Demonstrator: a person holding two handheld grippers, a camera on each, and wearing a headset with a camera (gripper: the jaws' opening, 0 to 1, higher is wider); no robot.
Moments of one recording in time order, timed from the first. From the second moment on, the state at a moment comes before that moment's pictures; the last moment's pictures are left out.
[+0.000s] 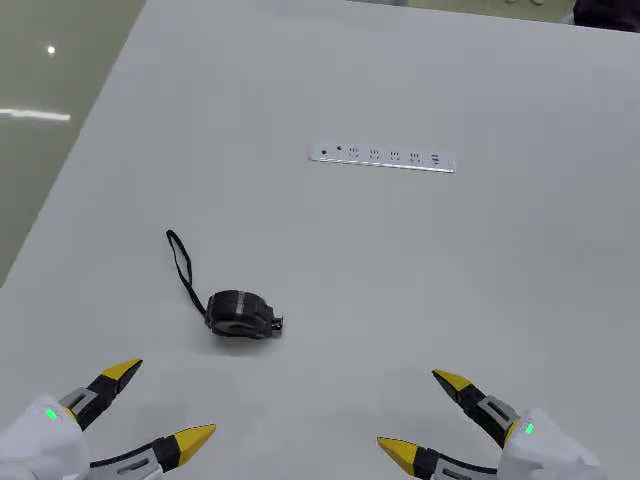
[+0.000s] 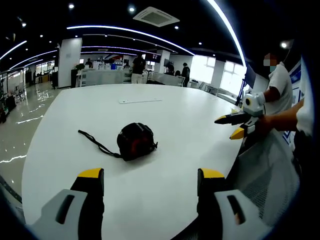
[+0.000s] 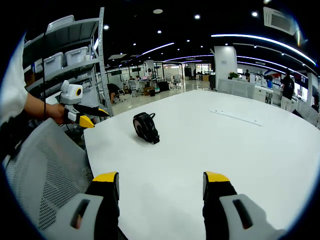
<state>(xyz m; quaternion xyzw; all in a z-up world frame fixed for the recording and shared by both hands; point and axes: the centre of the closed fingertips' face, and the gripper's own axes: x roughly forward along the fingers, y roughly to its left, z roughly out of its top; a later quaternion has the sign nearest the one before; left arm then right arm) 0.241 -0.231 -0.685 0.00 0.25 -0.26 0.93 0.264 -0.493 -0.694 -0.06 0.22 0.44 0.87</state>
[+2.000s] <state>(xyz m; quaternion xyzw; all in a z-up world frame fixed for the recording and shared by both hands) 0.301 -0.228 -0.703 0.11 0.28 -0.39 0.87 0.313 -0.444 -0.711 -0.08 0.22 0.53 0.81</state>
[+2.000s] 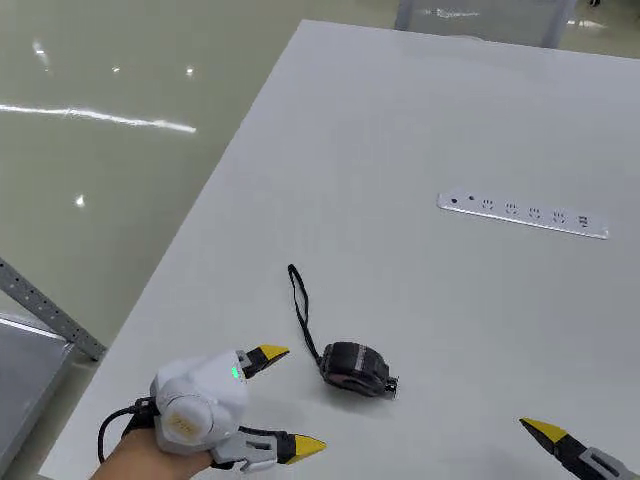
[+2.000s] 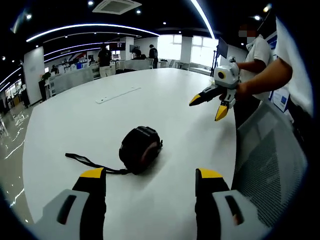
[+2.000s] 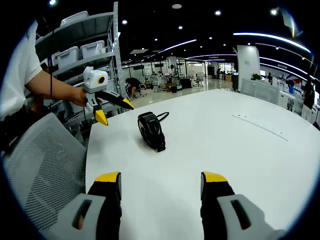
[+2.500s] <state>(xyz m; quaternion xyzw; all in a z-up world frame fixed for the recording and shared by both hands) 0.314 -0.232 -0.705 0.14 0.28 -0.43 0.85 0.318 -0.423 -0.712 -0.09 0.21 0.57 0.79</state>
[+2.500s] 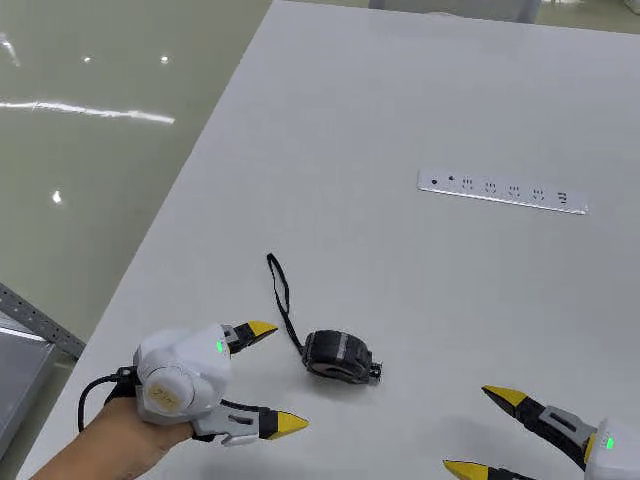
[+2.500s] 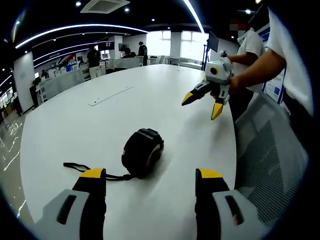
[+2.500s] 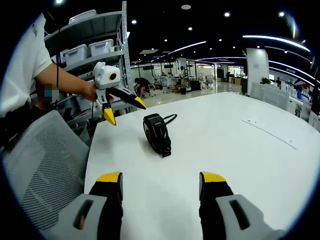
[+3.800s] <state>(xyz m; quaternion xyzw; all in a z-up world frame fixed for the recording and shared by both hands) 0.349 -0.253 -0.728 0.18 0.30 -0.49 0.80 0.338 -0.389 -0.735 -0.09 0.21 0.62 0.75</state>
